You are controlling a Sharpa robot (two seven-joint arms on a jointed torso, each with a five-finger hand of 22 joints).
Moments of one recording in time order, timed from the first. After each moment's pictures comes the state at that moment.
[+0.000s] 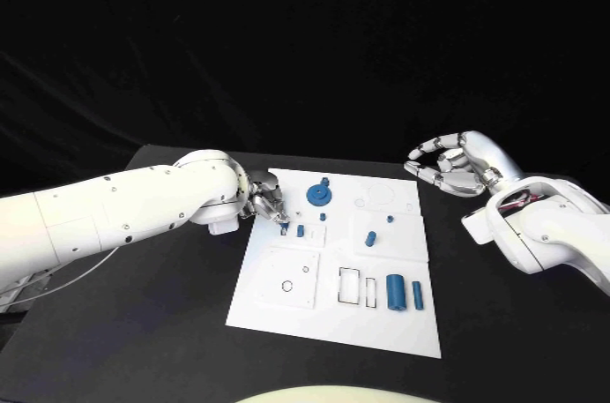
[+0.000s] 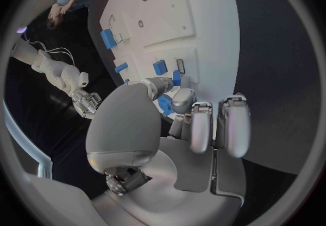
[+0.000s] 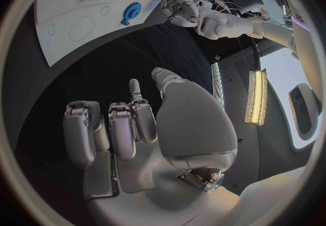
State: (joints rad) left arm 1.30 -0.78 -0.07 1.43 -1.07 0.15 -0.46; left_hand 1.26 -0.21 0.67 0.22 0.30 0.89 0.08 0.62 0.75 1.32 0.00 1.16 1.06 1.47 -0.06 1.57 1.31 0.05 1.47 0.03 1.49 1.31; right arm 1.31 -0.94 -0.14 1.62 -0.89 -0.62 0.10; right_hand 1.30 -0.15 0.27 0.29 0.29 0.88 0.16 0.26 0.49 1.44 0.08 1.43 1.31 1.46 0.01 1.56 1.31 0.01 1.47 0.12 1.48 1.31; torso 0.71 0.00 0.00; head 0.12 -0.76
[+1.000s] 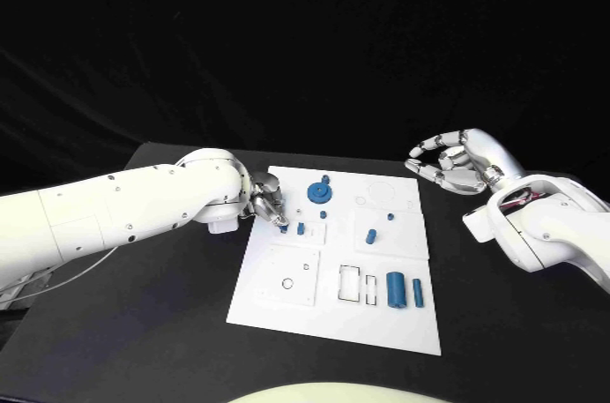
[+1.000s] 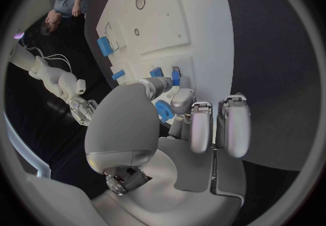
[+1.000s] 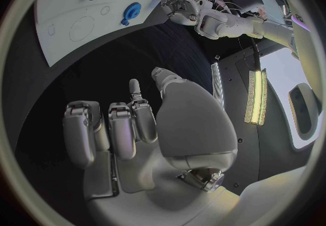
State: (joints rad) left arm 1.29 -0.77 -0.07 1.44 -1.11 0.19 -0.49; left_hand 1.24 -0.22 0.67 0.22 0.33 0.89 0.08 0.62 0.76 1.33 -0.01 1.17 1.06 1.47 -0.06 1.57 1.31 0.05 1.47 0.03 1.49 1.31; right arm 1.31 -0.94 -0.14 1.62 -0.89 -0.62 0.10; right_hand 1.30 -0.15 0.27 0.29 0.29 0.88 0.16 0.26 0.49 1.44 0.08 1.43 1.31 1.46 0.01 1.56 1.31 0.01 1.47 0.12 1.48 1.31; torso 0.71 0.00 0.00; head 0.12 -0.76
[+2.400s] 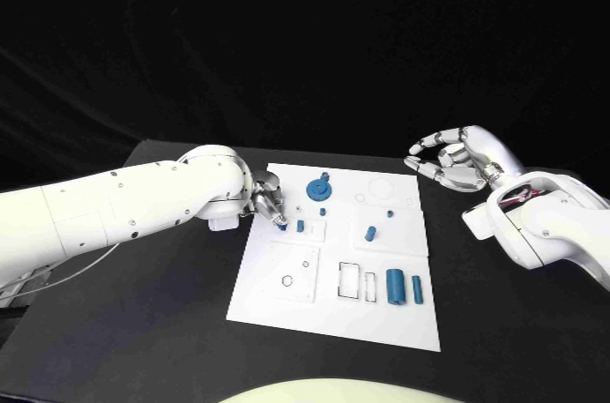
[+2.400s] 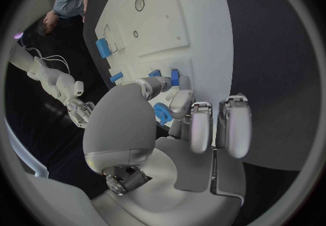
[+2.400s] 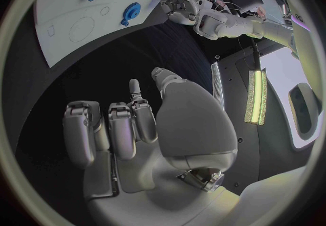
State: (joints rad) left arm 1.29 -0.76 -0.07 1.43 -1.10 0.21 -0.51; left_hand 1.19 -0.25 0.72 0.17 0.36 0.92 0.07 0.63 0.78 1.37 -0.02 1.19 1.09 1.47 -0.07 1.57 1.31 0.04 1.47 0.03 1.50 1.31; right arm 1.31 -0.94 -0.14 1.63 -0.89 -0.62 0.10; right_hand 1.30 -0.15 0.27 0.29 0.29 0.88 0.16 0.26 0.49 1.44 0.08 1.43 1.31 1.46 0.01 1.56 1.31 0.01 1.47 0.12 1.48 1.31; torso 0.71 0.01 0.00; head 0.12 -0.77
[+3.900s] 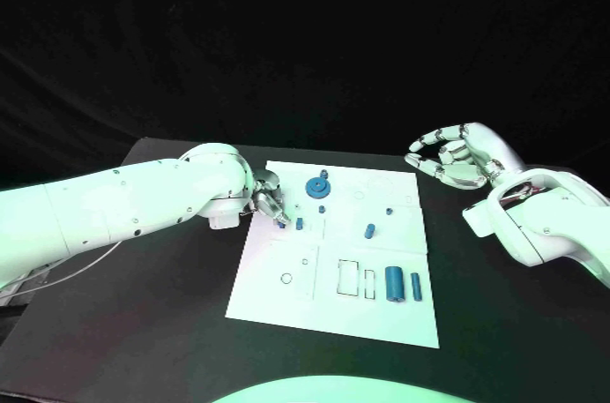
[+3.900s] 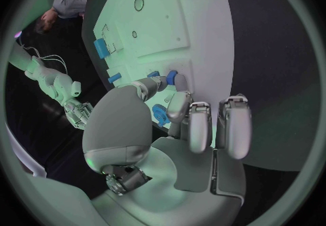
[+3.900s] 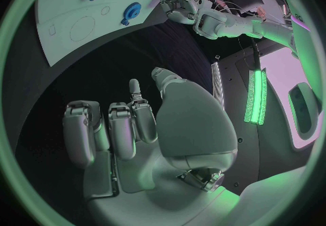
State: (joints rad) left arm 1.29 -0.74 -0.08 1.41 -1.10 0.22 -0.54; left_hand 1.09 -0.25 0.65 0.17 0.34 0.98 0.02 0.64 0.78 1.40 -0.04 1.22 1.13 1.47 -0.09 1.57 1.31 0.04 1.47 0.01 1.50 1.31; right arm 1.31 -0.95 -0.14 1.63 -0.89 -0.62 0.10; right_hand 1.30 -0.15 0.27 0.29 0.29 0.88 0.16 0.26 0.49 1.44 0.08 1.43 1.31 1.46 0.01 1.56 1.31 0.01 1.47 0.12 1.48 1.31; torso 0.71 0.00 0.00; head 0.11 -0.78
